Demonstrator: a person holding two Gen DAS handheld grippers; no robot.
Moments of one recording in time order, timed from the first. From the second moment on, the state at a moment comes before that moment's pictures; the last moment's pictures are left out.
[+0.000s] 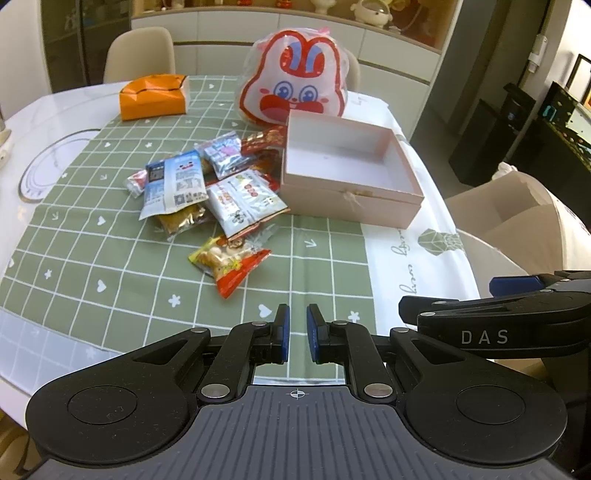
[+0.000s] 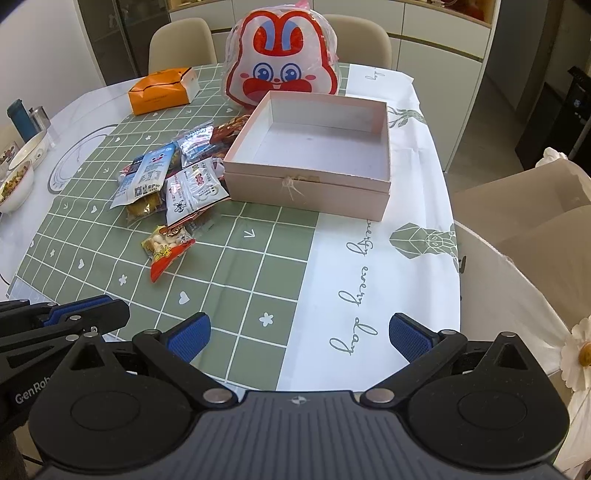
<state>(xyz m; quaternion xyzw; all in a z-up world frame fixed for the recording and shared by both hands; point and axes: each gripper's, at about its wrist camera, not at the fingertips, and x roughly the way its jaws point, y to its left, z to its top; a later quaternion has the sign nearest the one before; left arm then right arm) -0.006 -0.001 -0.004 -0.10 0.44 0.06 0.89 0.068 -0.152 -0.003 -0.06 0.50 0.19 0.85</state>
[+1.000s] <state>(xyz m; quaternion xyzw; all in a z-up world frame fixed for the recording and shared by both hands) -0.002 -0.002 -0.007 -0.10 0.44 0.05 0.89 0.074 -0.155 -0.005 -0.05 0.50 0.18 0.84</state>
